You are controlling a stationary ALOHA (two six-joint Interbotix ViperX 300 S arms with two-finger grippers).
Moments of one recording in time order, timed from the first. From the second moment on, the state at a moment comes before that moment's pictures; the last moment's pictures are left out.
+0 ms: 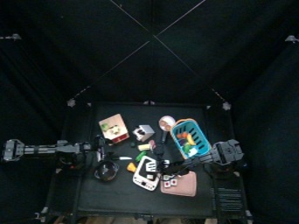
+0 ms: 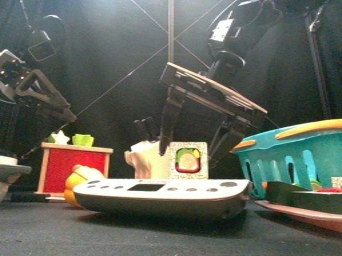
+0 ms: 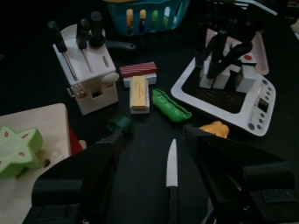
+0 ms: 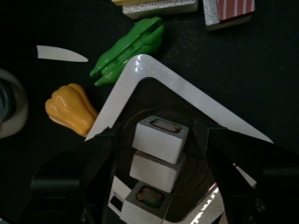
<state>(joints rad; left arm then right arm) 0.17 -0.86 1.32 0.03 -0.08 -0.01 0.19 0.21 0.36 -0.66 0.66 2.10</state>
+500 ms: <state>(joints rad) 0.17 -0.86 1.32 0.03 -0.08 -0.01 0.19 0.23 0.36 -0.65 0.66 2.10</state>
